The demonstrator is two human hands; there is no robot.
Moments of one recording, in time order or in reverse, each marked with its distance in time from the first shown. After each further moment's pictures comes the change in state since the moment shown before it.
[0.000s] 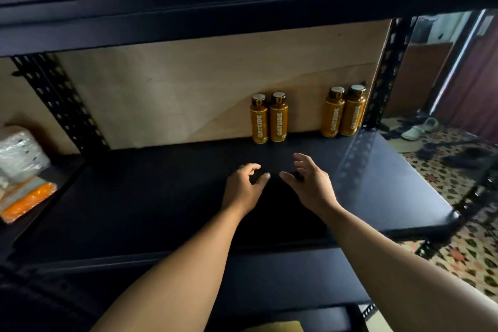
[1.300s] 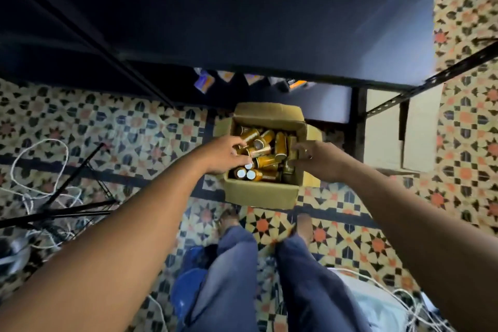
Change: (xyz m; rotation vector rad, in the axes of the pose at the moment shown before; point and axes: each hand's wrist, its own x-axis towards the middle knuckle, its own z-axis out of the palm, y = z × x) left_hand -0.365 -0.262 0.112 0.202 -0.810 -0.621; right_hand -0.345 0.216 0.095 -0.451 -1.142 0.347
